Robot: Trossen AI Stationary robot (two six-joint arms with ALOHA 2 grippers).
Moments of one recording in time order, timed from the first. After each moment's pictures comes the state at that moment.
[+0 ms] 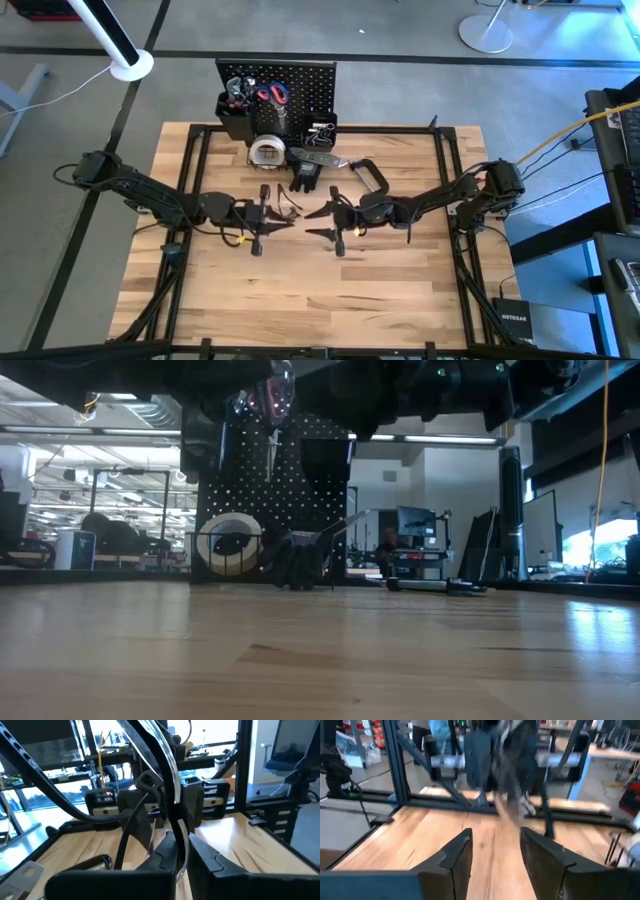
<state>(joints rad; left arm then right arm) -0.22 1.19 0.44 0.74 -0.18 0.12 0.14 1.68 0.83 0.77 0.02 -0.06</state>
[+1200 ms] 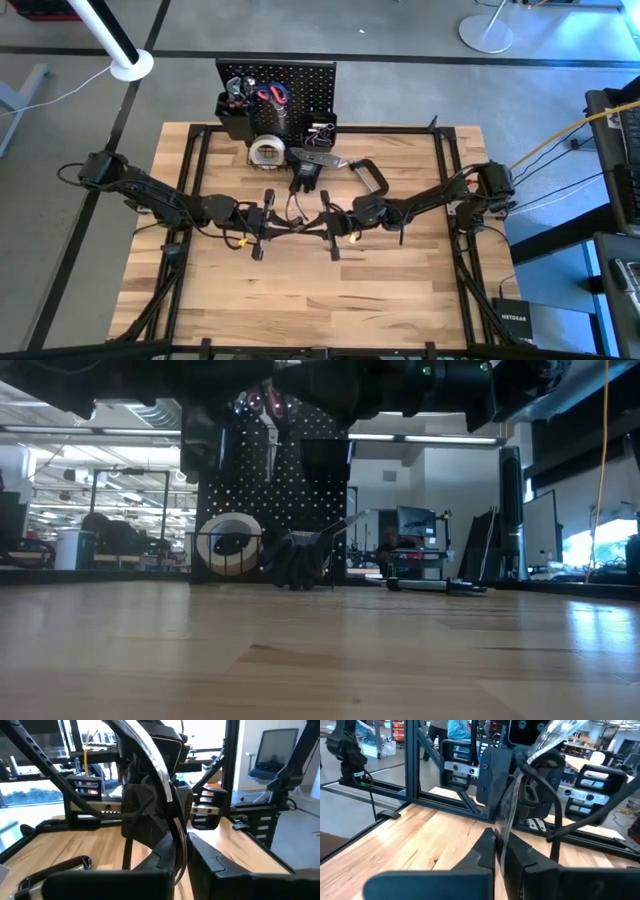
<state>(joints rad) -0.22 1.27 0.44 0.84 -0.13 0.06 0.14 1.76 0.90 0.81 -0.05 -0.19</state>
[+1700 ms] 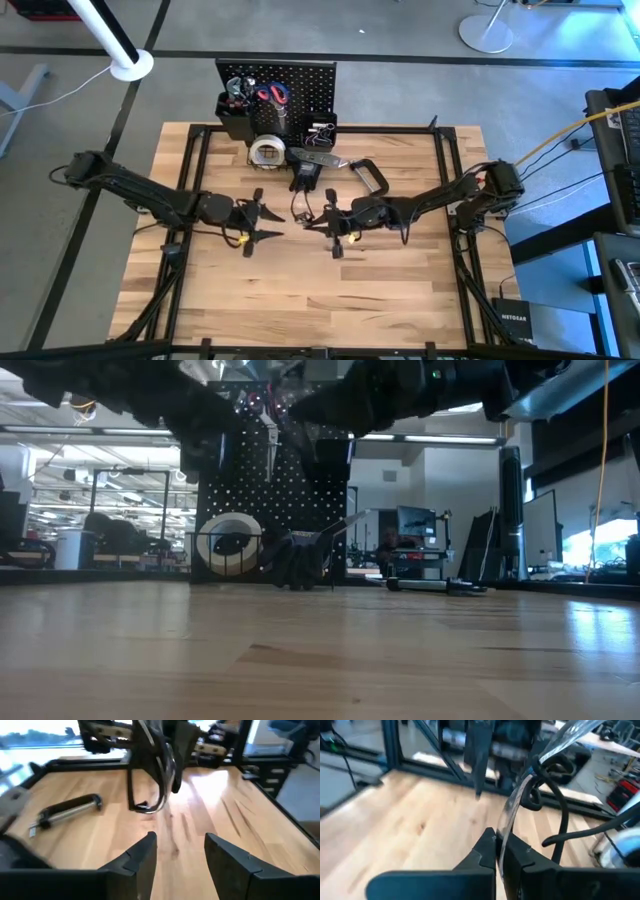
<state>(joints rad) -0.23 1.06 0.44 0.35 -0.18 -0.03 0.16 1.69 0.90 0.58 0.06 -0.19</state>
